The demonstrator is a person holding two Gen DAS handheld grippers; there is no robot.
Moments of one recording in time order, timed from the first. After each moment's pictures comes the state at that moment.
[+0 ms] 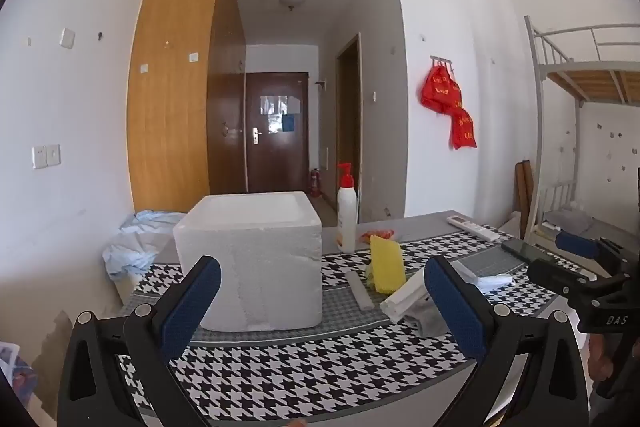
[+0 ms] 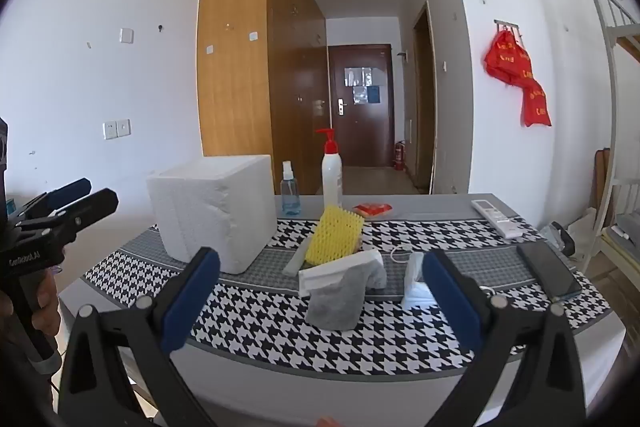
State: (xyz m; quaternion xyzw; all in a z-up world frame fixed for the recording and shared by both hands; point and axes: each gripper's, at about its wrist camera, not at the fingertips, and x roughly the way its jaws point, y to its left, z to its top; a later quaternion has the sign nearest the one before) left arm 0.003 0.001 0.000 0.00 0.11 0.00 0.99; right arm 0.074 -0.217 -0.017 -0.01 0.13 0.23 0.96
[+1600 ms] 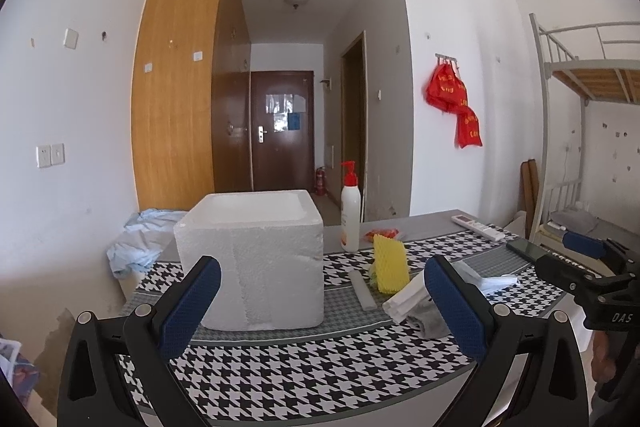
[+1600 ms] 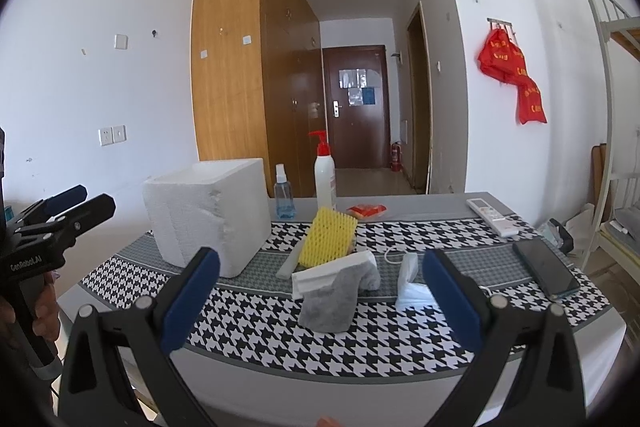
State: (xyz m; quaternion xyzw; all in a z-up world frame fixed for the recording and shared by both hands) left arm 0.003 -0.003 -0.003 0.00 0.10 0.02 0.99; right arm 0.080 -0.225 -0.018 0.00 0.13 0.22 0.97
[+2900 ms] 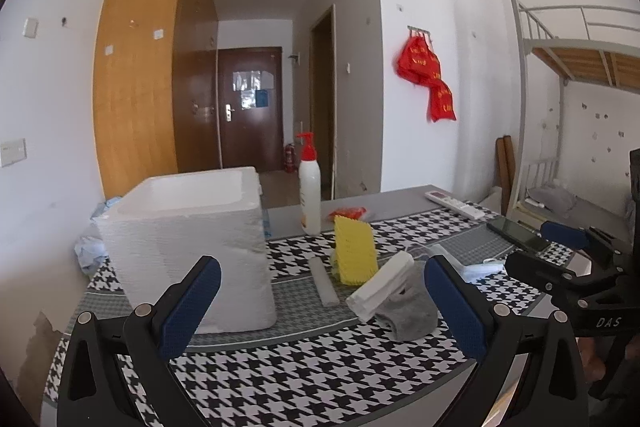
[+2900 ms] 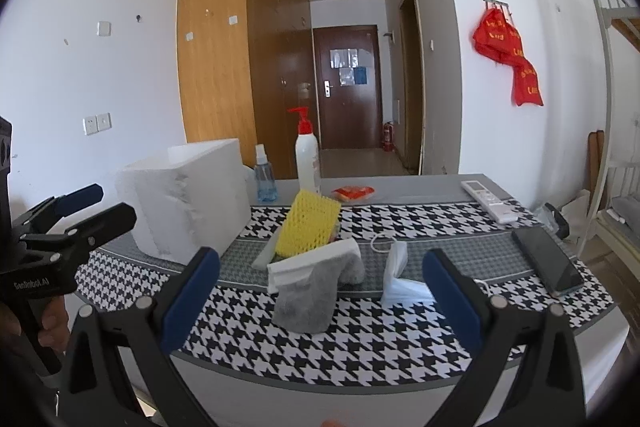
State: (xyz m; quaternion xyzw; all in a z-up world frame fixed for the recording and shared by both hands) left arm 0.056 -0.029 -0.014 0.01 0.15 -0.05 0.99; right arm 0.117 -0.230 -0.030 0.00 0.17 0.21 0.96
